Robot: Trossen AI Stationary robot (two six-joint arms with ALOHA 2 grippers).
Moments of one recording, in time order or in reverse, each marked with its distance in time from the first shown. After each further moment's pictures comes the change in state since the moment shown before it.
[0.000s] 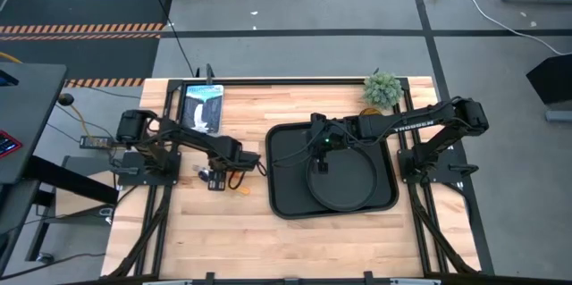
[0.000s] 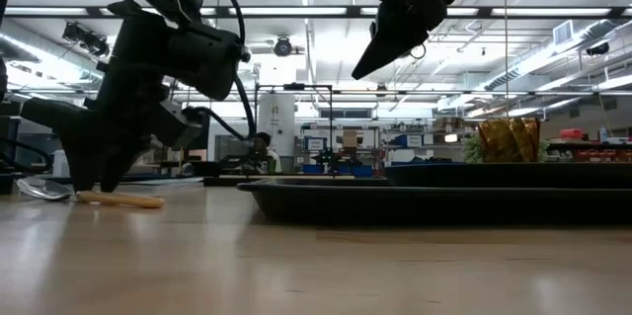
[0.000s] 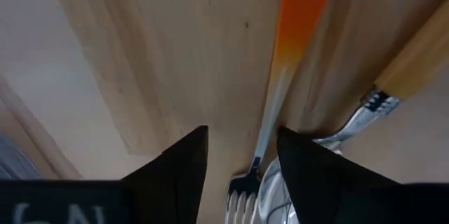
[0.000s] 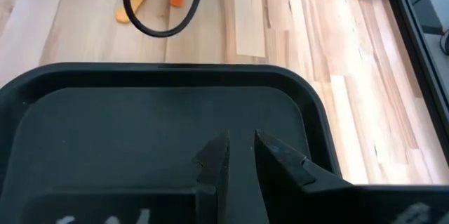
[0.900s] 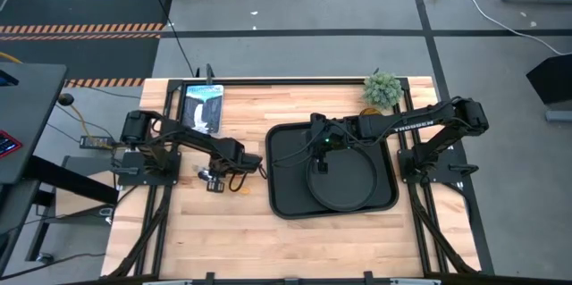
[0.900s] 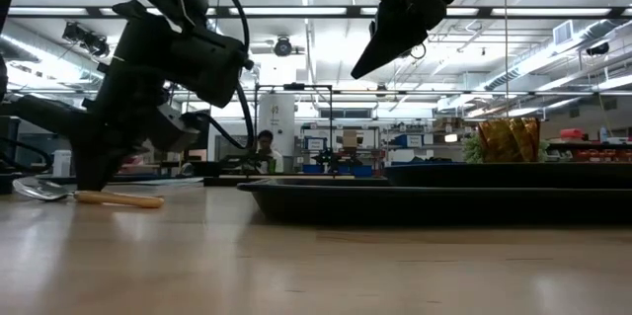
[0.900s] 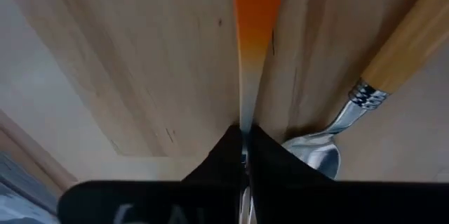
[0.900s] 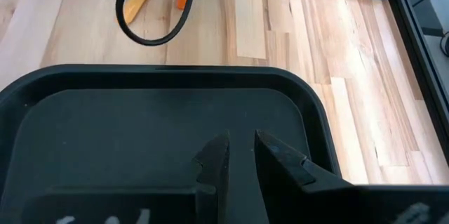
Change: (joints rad) left arm 0.000 0.042 0.024 -0.021 -0.008 0.057; right arm 0.000 0.000 0.000 0.006 -0.001 -0.002
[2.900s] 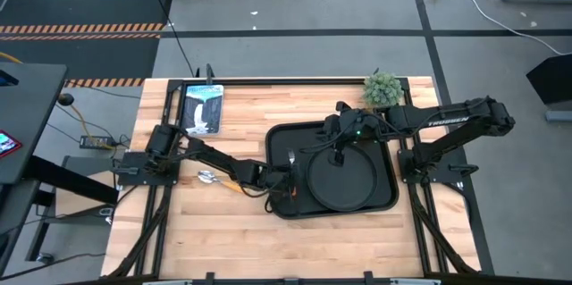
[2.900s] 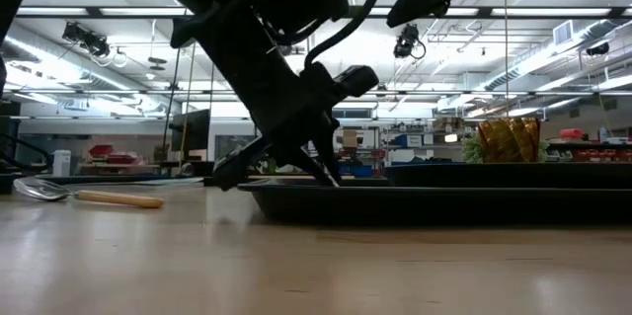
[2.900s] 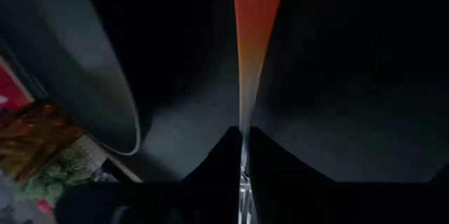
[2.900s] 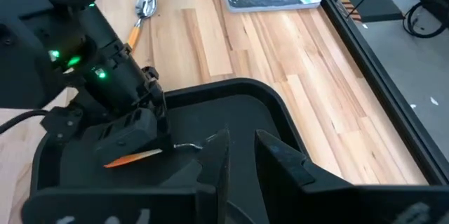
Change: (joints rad) left arm -0.176 0.237 0.248 0.938 -0.452 1.329; right arm 0.037 -0.256 0.000 -0.161 0.107 0.211
